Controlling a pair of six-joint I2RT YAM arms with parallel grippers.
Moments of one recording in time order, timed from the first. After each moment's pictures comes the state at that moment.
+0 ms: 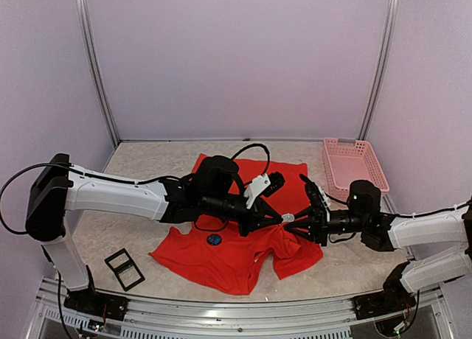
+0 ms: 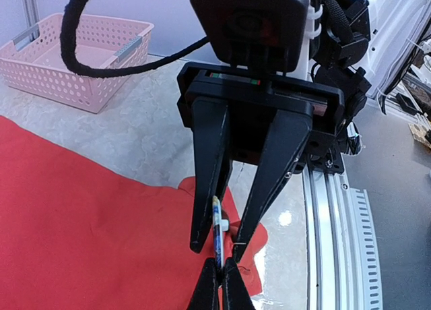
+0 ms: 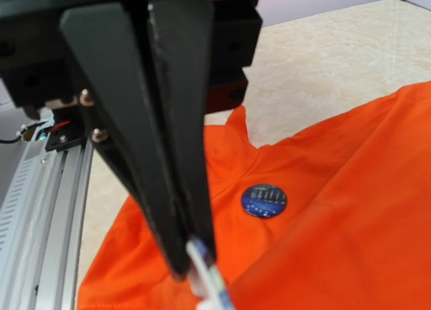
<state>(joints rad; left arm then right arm) -1.07 1.78 1.19 0.15 0.41 0.01 0.64 1.20 0.33 0.62 -0.76 0.01</state>
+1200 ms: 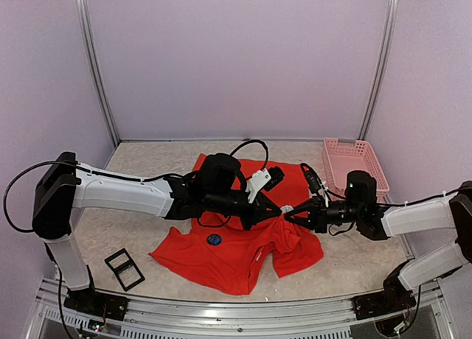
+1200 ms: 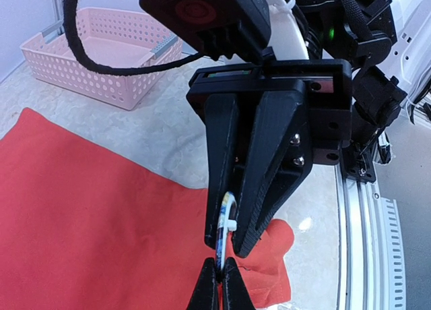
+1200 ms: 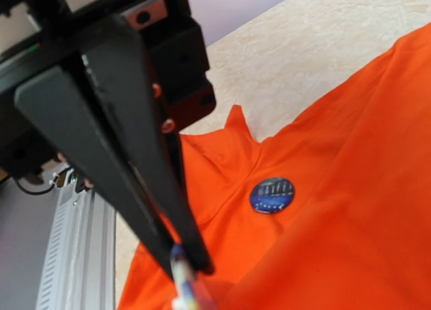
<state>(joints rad) -1.05 1.83 1.22 0.16 0.34 0.01 0.53 1.33 0.42 0.64 -0.88 0.27</state>
